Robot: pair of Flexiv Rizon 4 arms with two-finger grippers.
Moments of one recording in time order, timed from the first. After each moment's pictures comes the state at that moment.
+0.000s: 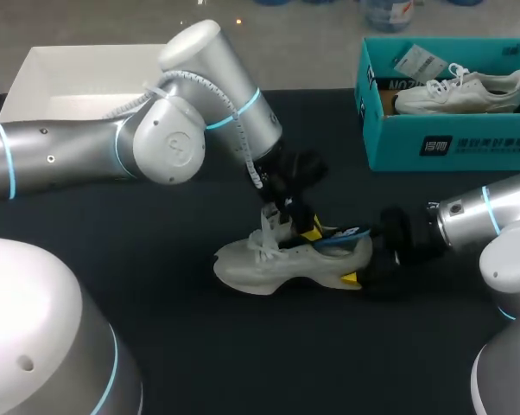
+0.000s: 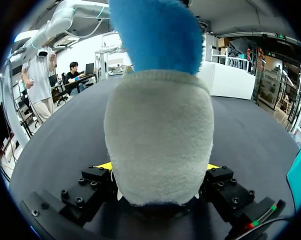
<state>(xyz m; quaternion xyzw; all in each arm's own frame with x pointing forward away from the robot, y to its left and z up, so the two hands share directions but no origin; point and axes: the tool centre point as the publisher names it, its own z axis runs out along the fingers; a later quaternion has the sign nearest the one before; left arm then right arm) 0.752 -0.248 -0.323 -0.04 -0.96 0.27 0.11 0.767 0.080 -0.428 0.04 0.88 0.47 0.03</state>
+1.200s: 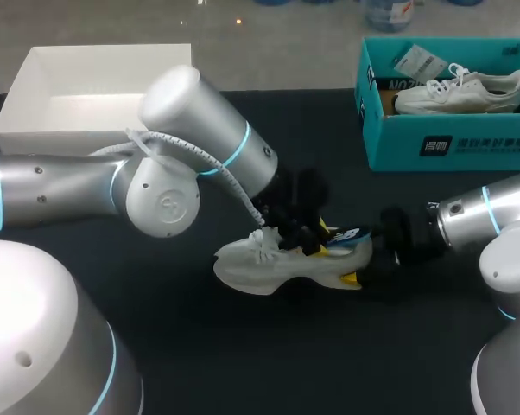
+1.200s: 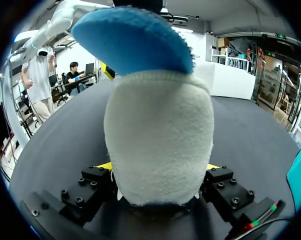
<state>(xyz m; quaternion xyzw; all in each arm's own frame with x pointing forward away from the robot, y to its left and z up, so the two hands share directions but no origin) 0.739 -0.261 -0.335 -0.03 -0.95 0.31 0.01 0.767 0.080 -0.428 0.04 0.88 0.47 0.03</state>
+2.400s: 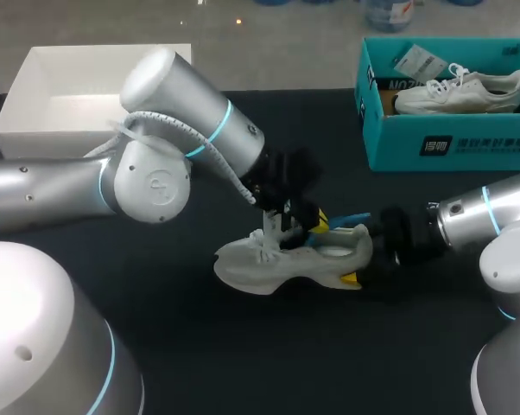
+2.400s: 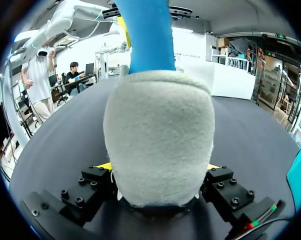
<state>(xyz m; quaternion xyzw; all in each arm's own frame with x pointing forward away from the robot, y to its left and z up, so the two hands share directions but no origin) 0.744 -0.259 -0.296 -0.01 -0.93 0.37 0.04 0.767 0.080 -0.428 0.04 0.88 0.47 0.03</state>
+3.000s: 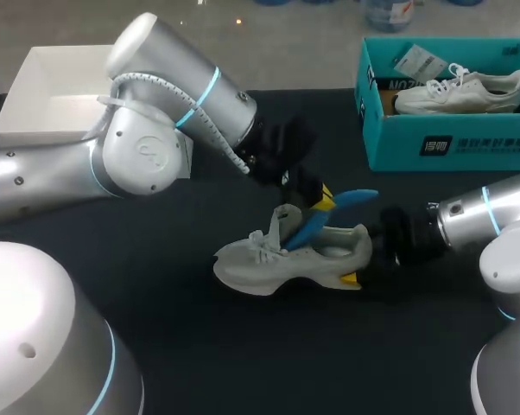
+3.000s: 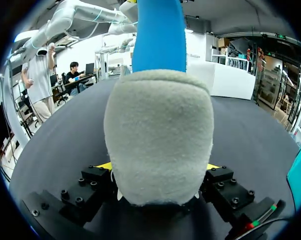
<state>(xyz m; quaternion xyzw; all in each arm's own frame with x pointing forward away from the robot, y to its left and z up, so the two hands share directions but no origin) 0.746 -0.267 -0.241 -0.01 -0.91 0.40 0.08 0.767 0.080 -0.428 0.04 0.88 0.47 0.03</state>
